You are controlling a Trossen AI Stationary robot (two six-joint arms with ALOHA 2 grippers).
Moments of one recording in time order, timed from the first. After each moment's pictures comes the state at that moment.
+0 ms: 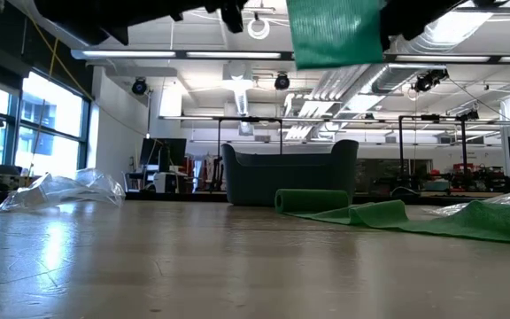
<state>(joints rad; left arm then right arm) -0.19 1.63 0.77 1.06 -0.01 0.11 0.04 1.05 0.80 -0.28 -0.05 -0.16</state>
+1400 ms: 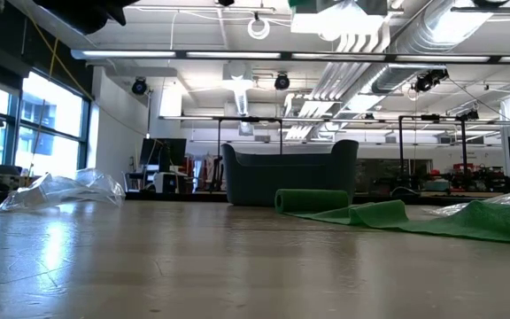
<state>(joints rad) -0.20 1.57 0.77 1.16 -0.04 0.12 0.43 1.13 0.90 -0.06 0.45 -0.19</state>
